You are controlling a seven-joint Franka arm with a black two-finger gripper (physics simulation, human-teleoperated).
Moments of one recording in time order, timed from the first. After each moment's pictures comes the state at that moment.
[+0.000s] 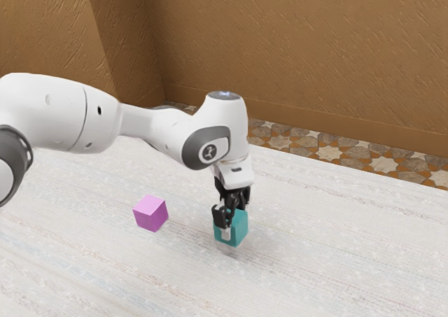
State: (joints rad) arm -0.13 0.42 -0.22 -1.81 0.02 2.12 1.23
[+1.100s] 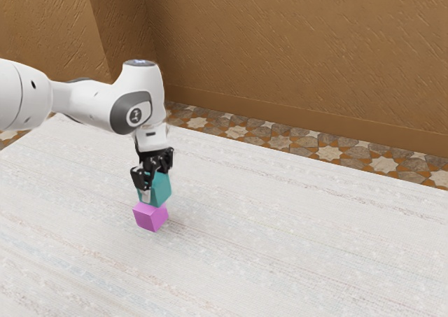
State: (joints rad) arm 0.10 0.24 -0.09 -1.95 0.06 2.06 1.55
